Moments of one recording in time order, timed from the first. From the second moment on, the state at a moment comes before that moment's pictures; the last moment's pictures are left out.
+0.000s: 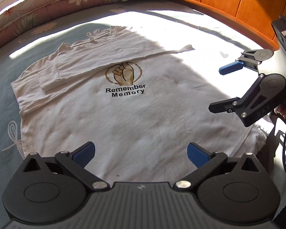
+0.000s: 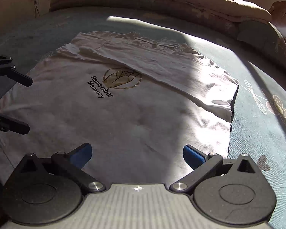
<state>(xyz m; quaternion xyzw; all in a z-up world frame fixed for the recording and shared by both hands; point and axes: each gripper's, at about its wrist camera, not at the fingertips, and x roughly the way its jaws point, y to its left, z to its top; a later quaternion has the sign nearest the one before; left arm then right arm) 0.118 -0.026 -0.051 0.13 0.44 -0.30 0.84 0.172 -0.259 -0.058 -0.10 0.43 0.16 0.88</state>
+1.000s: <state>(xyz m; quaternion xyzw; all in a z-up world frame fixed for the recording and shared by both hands) 0.100 -0.012 -0.085 0.08 0.49 -0.21 0.84 0.103 -0.254 -0.096 -0.07 0.43 0.13 0.89</state>
